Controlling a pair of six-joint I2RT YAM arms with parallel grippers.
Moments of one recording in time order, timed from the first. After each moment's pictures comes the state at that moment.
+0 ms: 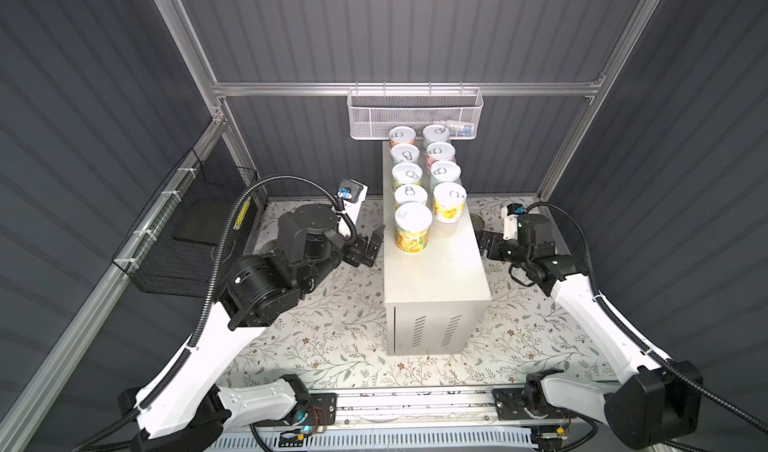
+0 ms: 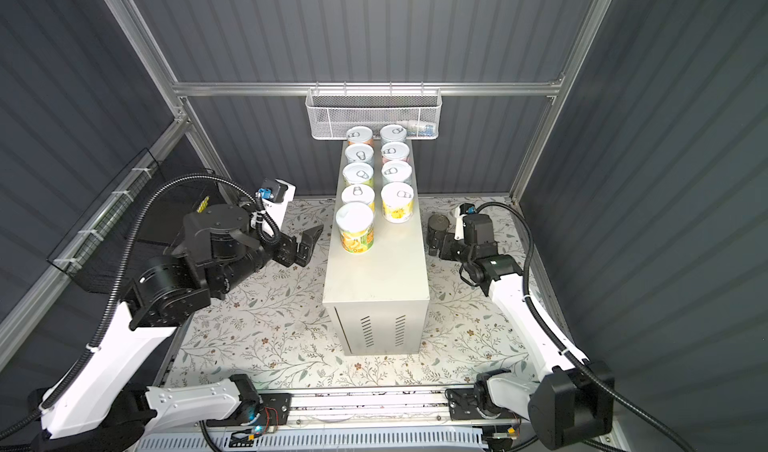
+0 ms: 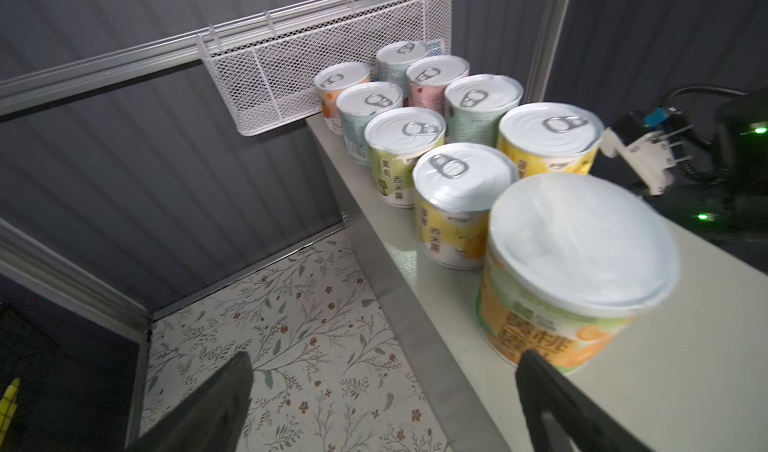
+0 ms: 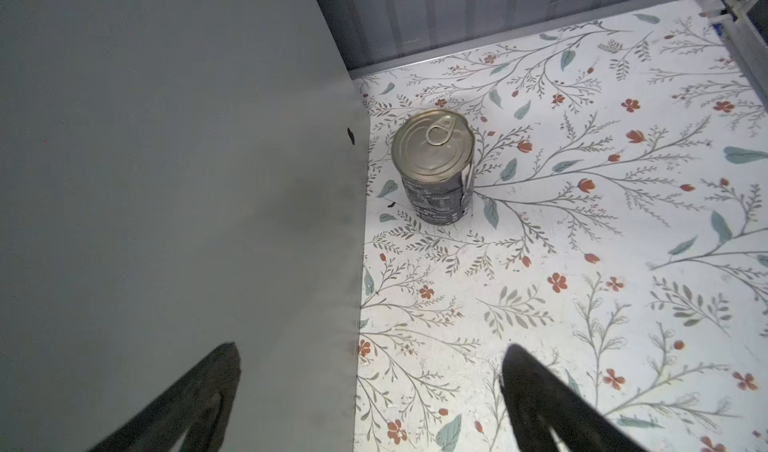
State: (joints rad) left arm -0.89 1.15 1.65 -0.87 -0.44 0.00; right arm 0.21 1.21 0.99 -0.40 -0.07 0.32
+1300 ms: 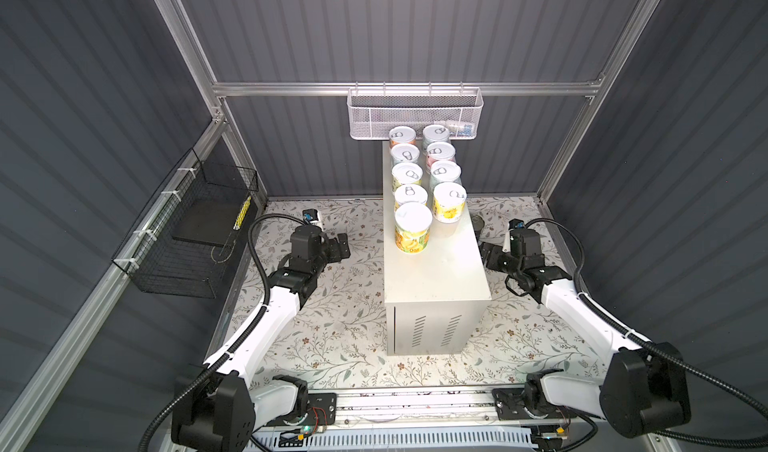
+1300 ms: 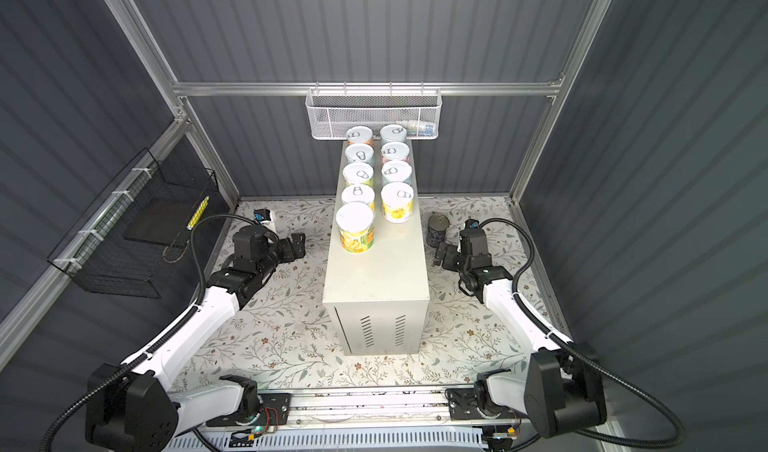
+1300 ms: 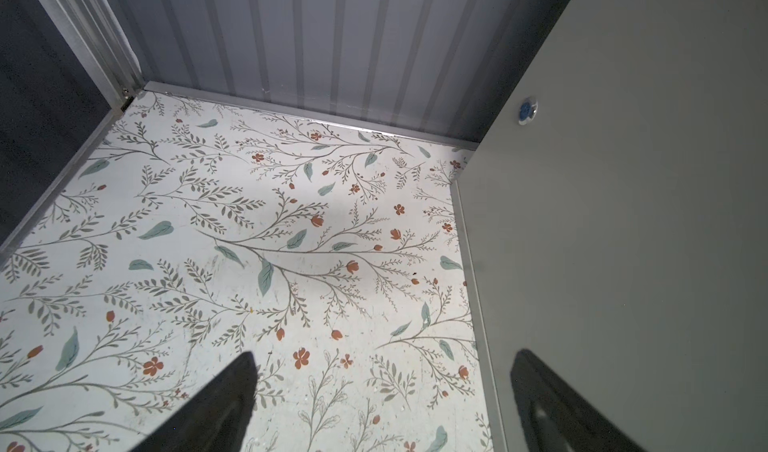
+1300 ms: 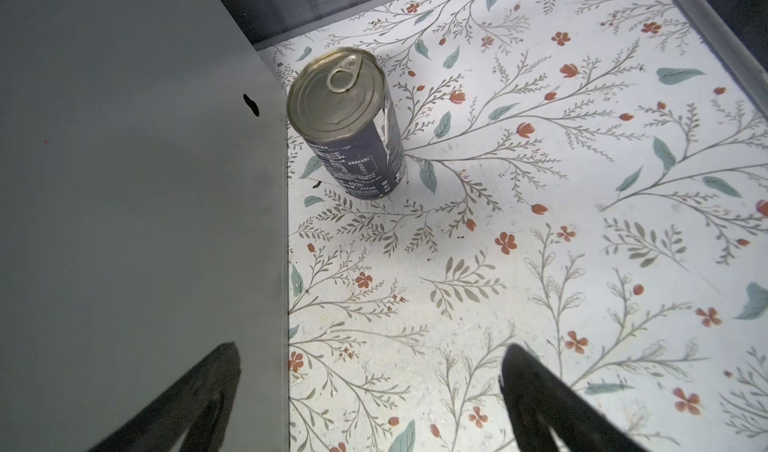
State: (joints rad) left arm -0.28 1.21 0.87 -0.14 -0.10 -0.30; right arm 0.18 1.26 0.83 -0.25 0.05 0.36
